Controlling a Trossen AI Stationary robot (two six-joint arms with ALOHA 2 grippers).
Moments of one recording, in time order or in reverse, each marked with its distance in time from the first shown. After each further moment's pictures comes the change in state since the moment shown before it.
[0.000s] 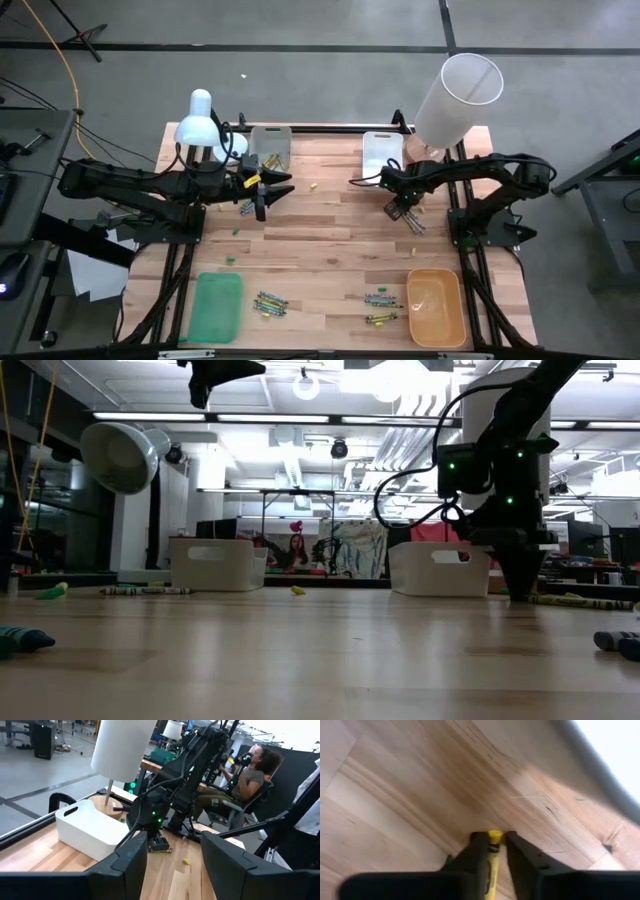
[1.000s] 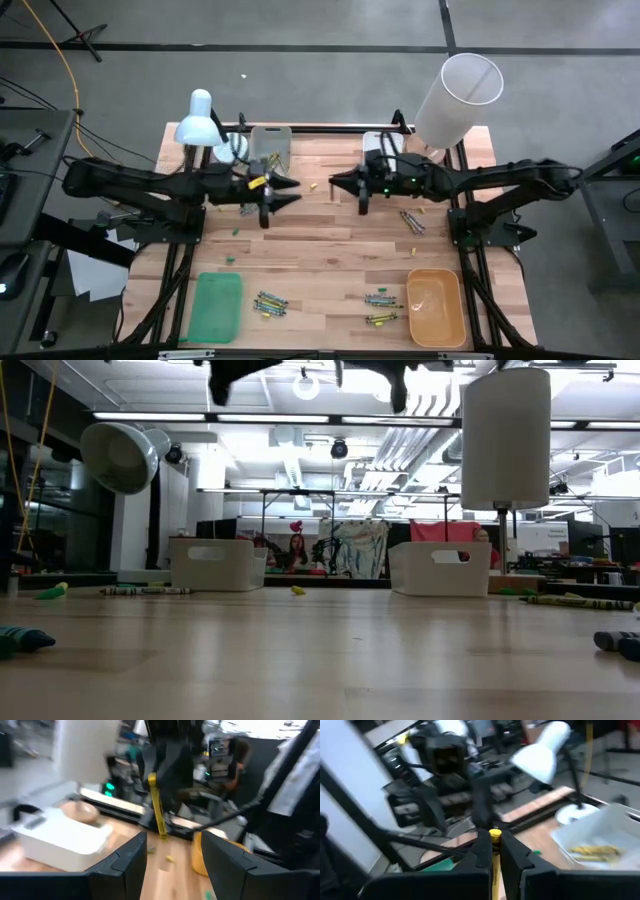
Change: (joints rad) left arm 0.007 0.101 0.002 0.128 0.151 0.075; right arm 0.319 -0.185 0.239 1.080 -0.017 -0.080
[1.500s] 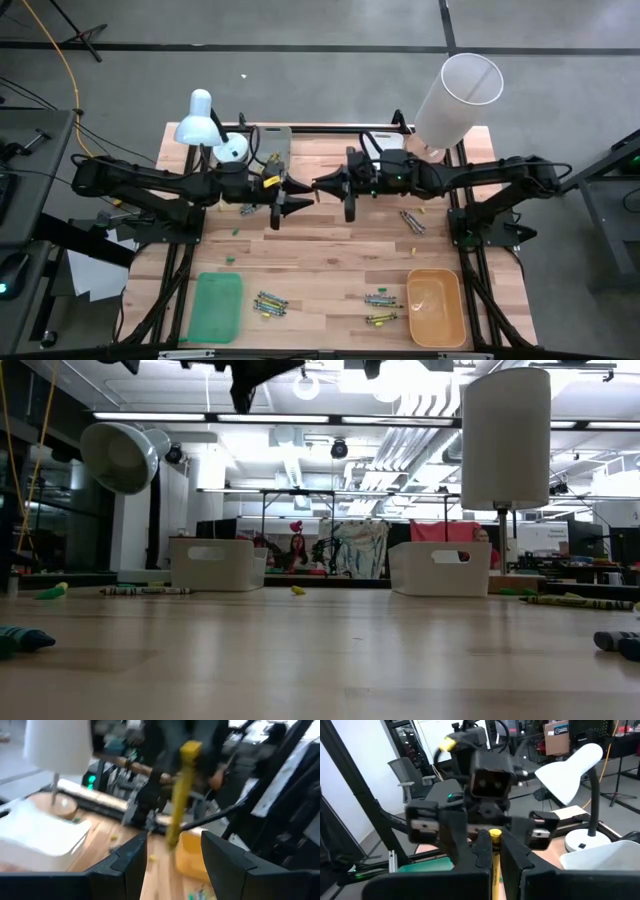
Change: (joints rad) left arm 0.034 0.116 0.039 0.092 0.120 -0.066; right arm 0.027 0.114 0.232 -0.136 -0.033 -0.188
